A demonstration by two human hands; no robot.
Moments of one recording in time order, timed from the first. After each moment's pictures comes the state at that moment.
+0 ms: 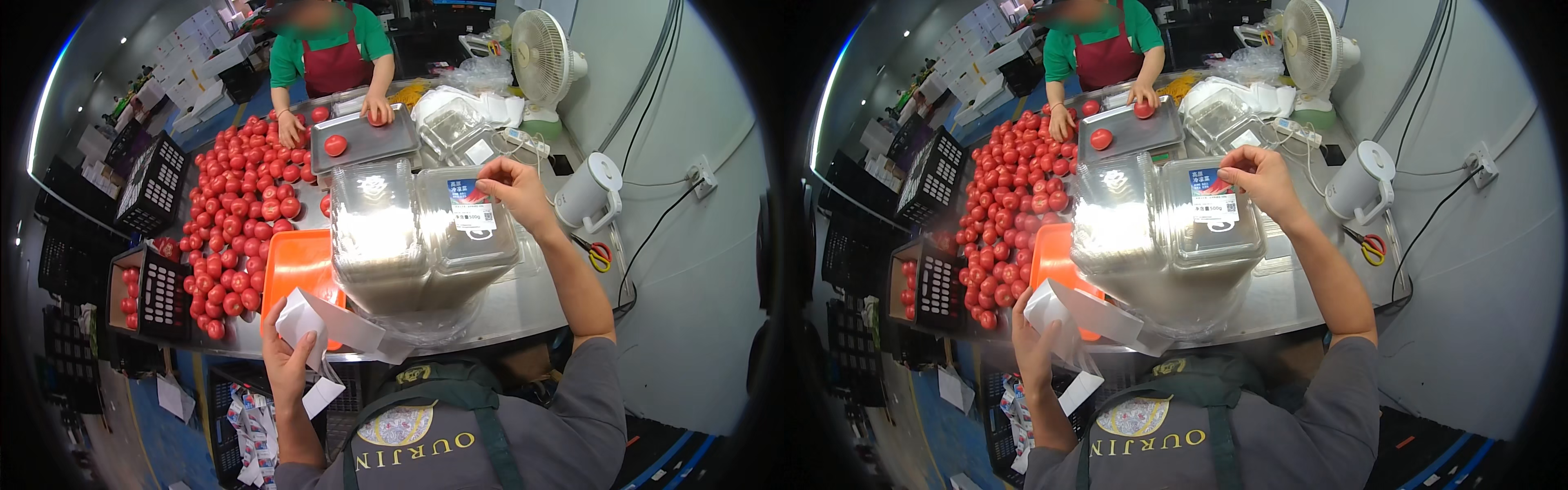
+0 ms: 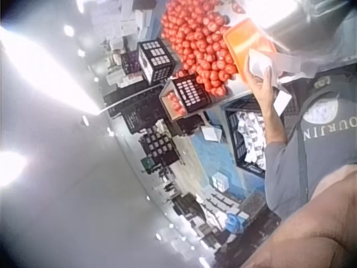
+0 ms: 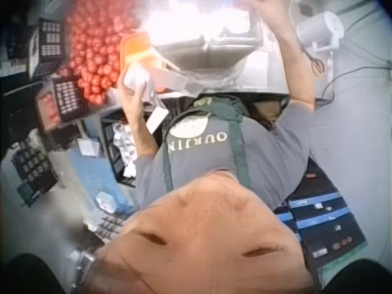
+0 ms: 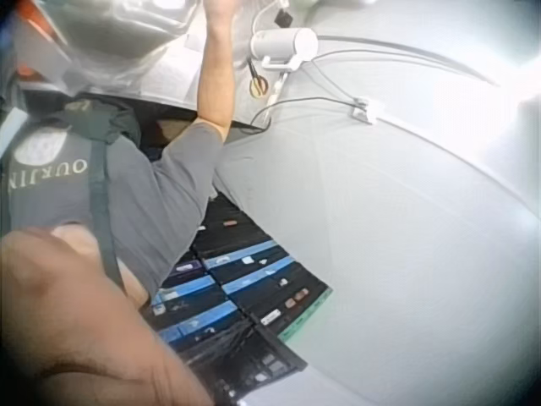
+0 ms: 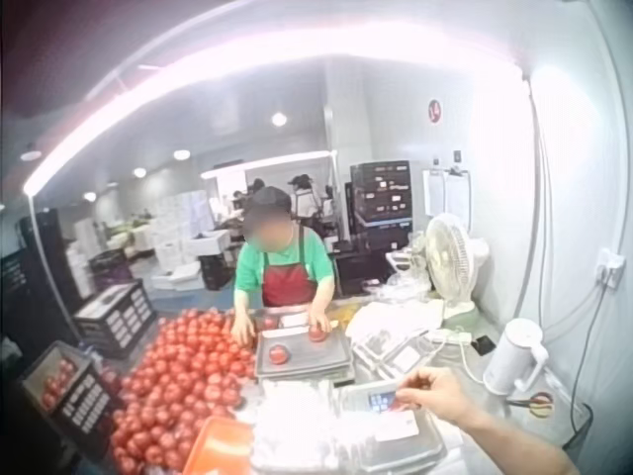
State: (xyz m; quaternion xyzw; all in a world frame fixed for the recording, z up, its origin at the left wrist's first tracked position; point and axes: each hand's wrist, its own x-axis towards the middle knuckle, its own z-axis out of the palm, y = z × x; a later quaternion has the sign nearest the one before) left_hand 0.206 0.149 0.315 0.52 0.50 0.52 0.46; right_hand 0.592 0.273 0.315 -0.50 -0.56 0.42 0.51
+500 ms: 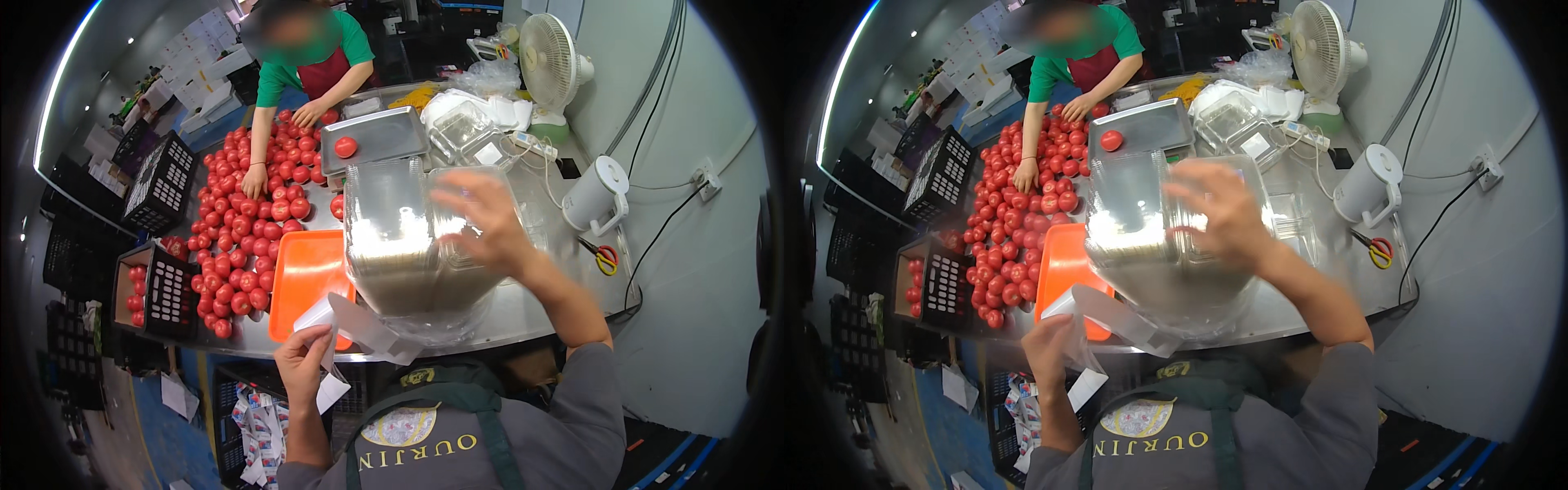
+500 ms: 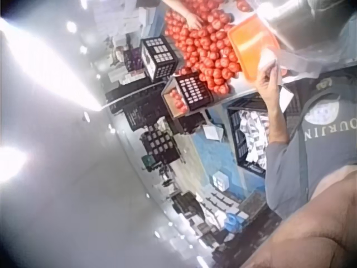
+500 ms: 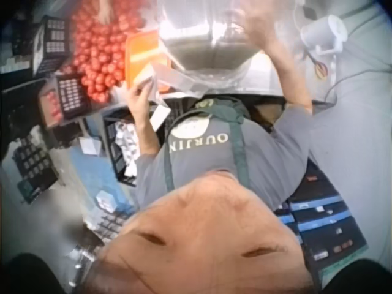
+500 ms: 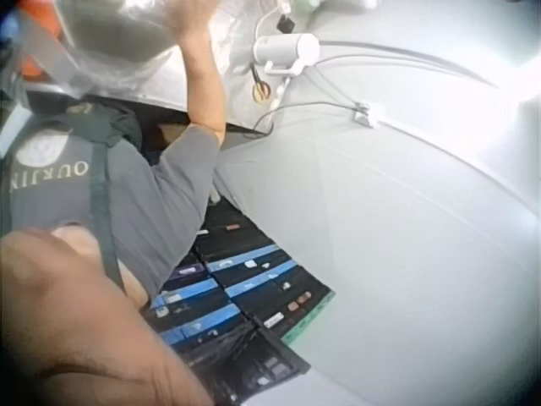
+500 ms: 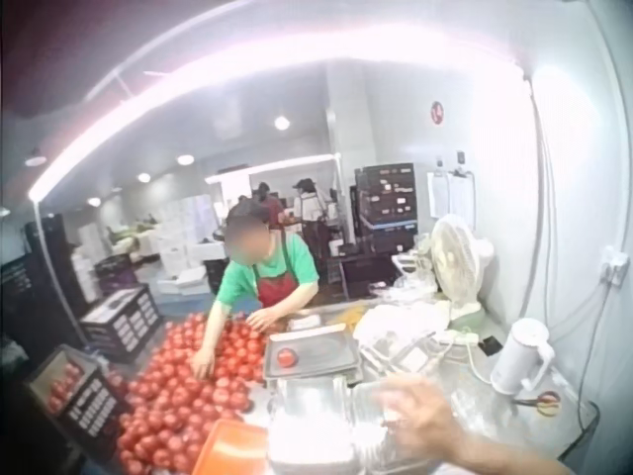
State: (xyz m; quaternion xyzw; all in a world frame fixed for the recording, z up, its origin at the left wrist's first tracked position) left_hand 0.197 0.138 0.300 0.50 0.54 0.51 0.45; right_hand 0.520 0.240 0.340 -0.39 -0.82 -0.03 0.41
